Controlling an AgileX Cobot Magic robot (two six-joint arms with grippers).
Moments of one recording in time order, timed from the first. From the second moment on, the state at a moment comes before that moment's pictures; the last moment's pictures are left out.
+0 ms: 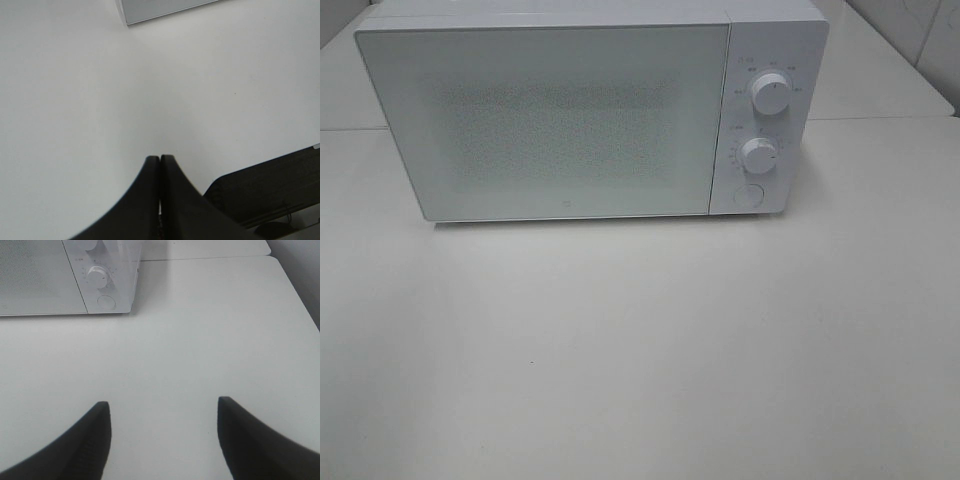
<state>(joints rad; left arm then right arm) -0.36 0.61 -0.89 0.01 1.22 -0.01 0.15 0.00 -0.51 -0.08 1.01 0.06</state>
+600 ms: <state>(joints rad) -0.36 0.04 -0.56 0.01 1.23 0.01 0.15 0.00 -0.51 -0.08 1.01 0.06</state>
